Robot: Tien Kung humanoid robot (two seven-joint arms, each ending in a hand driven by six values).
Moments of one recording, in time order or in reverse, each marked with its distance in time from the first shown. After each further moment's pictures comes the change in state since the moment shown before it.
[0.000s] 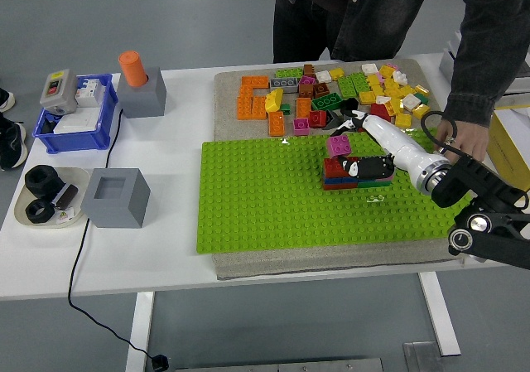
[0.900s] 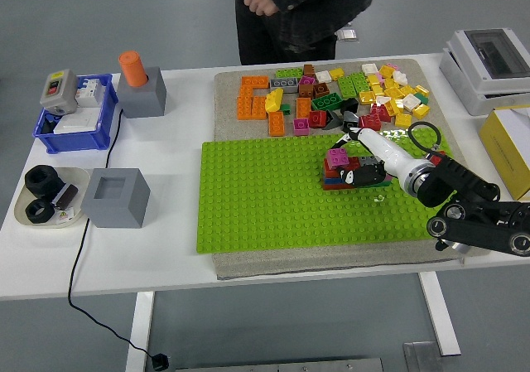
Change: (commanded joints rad) left arm -0.006 0.000 -0.006 -0.001 0.008 0.000 0.003; right arm 0.059 0.091 -0.108 -0.194 0.170 0.025 0.049
